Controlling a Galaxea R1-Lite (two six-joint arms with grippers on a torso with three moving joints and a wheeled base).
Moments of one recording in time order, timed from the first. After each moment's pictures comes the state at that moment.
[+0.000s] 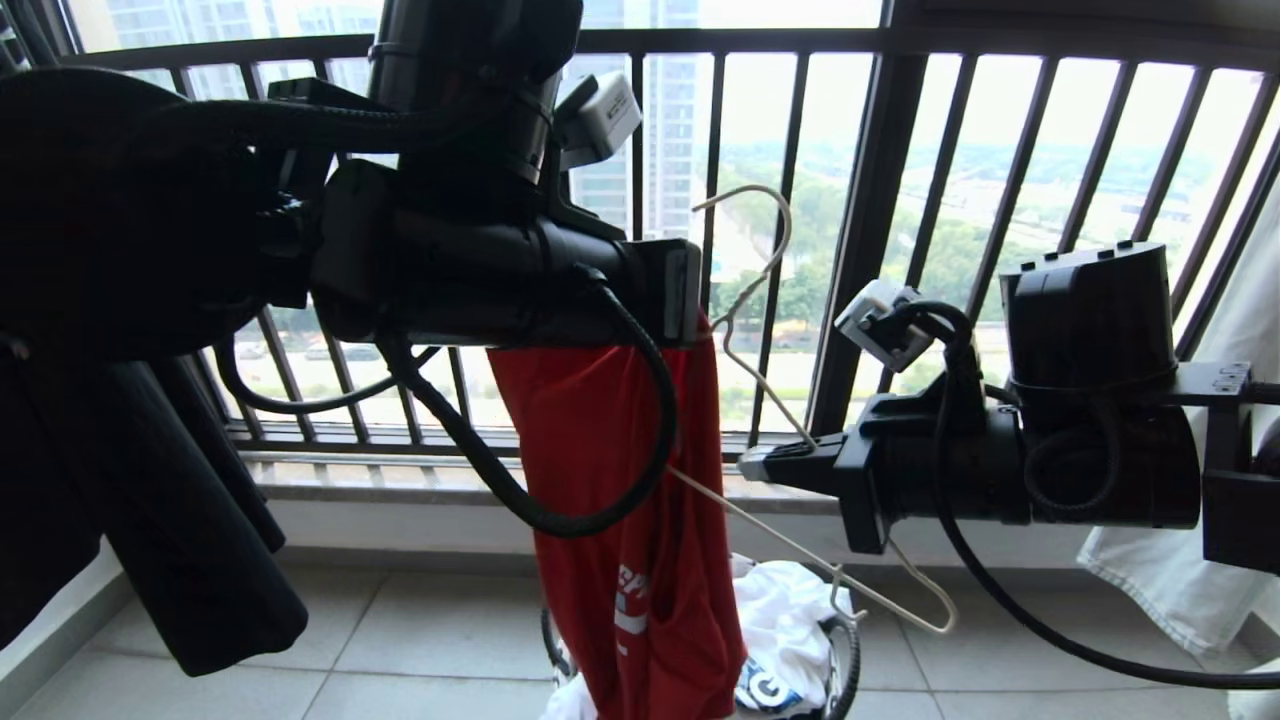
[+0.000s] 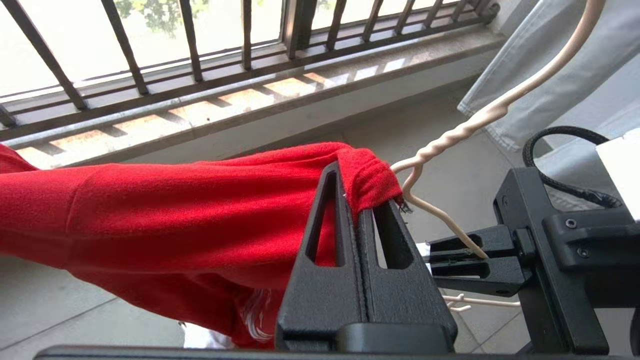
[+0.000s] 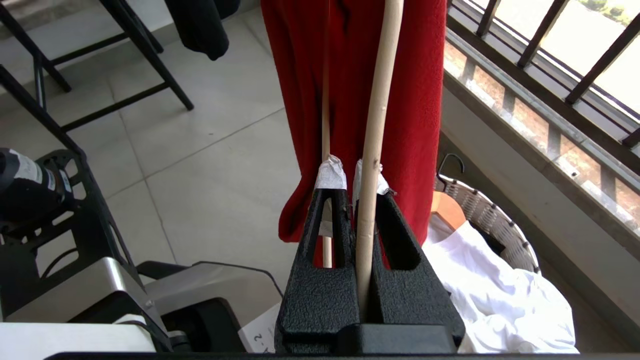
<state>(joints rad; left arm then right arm) -0.80 1.71 -1.64 0.24 0.11 -0.28 0.55 1.59 -0.99 -0.22 0.41 -0.05</state>
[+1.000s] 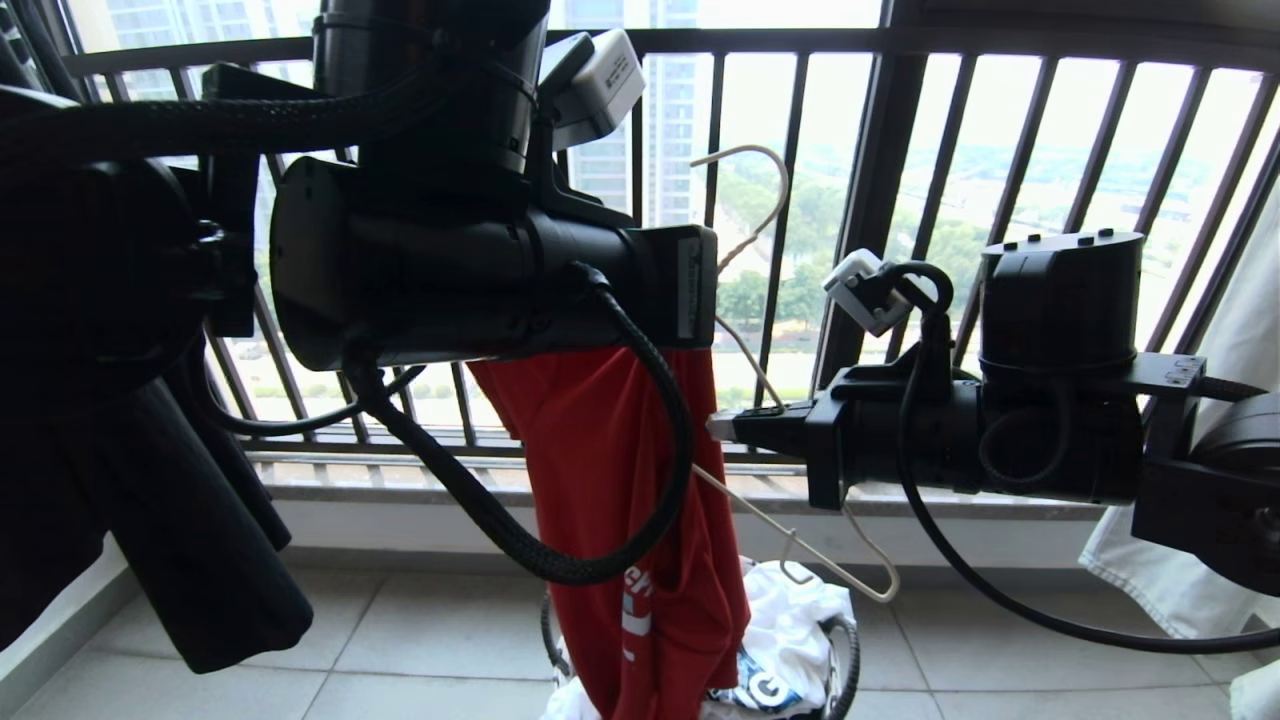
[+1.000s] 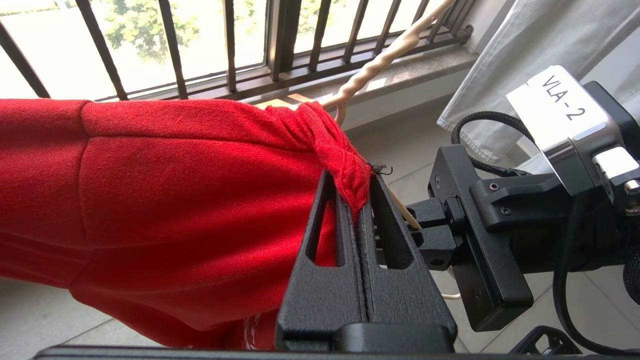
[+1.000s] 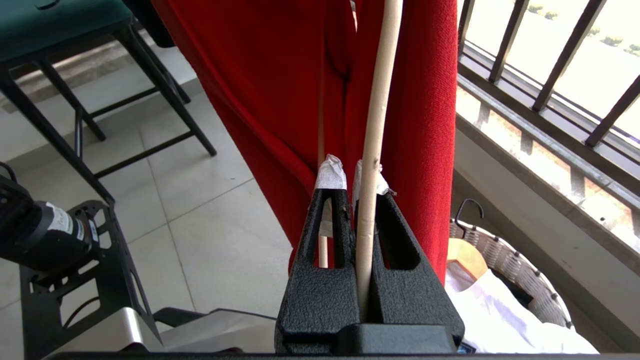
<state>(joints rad) -0.86 1.65 -1.56 0.15 0.14 -0.28 0.55 1.65 -1.00 -0.39 0.45 0.04</state>
